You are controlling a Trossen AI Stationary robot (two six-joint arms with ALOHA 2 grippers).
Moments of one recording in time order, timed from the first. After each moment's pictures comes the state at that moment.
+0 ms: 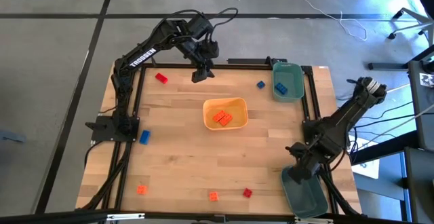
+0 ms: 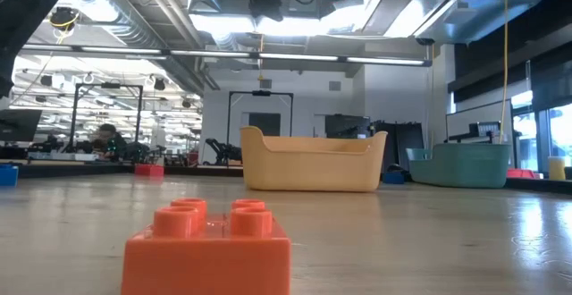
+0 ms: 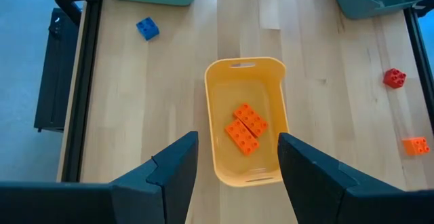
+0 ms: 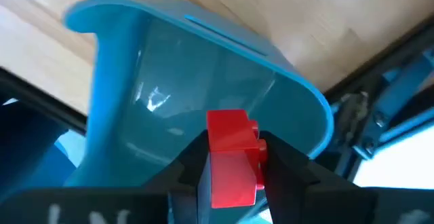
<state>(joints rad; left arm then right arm) 0.50 1.93 2.36 -1.38 0.36 0.35 0.85 1.20 0.82 -0.99 -0.25 1.78</state>
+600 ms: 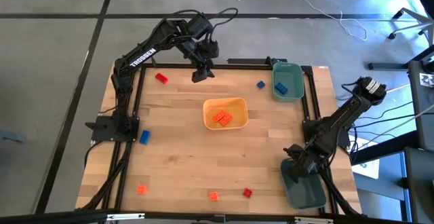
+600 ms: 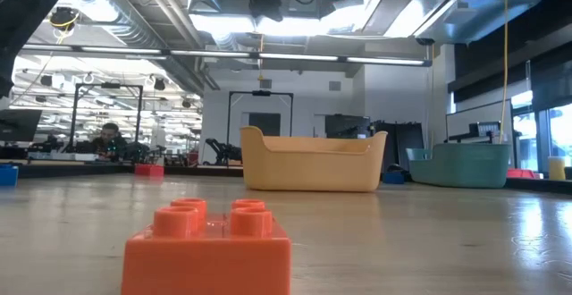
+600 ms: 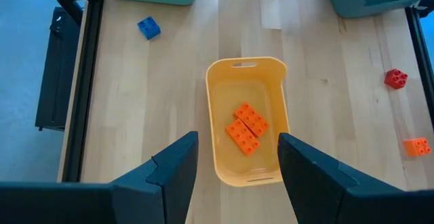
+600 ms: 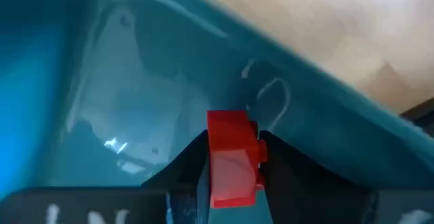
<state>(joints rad) 0.50 1.93 2.36 -1.38 0.36 0.35 0.86 1.21 0.54 -0.67 -0.26 1.78</state>
